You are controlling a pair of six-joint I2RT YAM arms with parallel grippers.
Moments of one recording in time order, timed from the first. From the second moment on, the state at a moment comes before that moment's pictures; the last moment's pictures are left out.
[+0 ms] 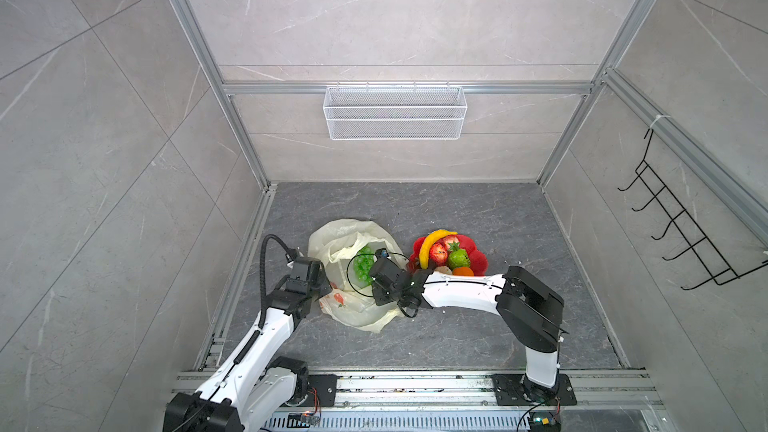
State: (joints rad) left arm -0.22 0.92 0.54 -0.52 -0.18 -0.70; right arm 1.06 1.96 1.25 -0.28 0.20 0.63
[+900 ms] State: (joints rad) left arm -0.31 1.23 0.55 -0.44 0.04 -0.70; right arm 1.06 1.83 1.21 -0.31 0.25 0.71
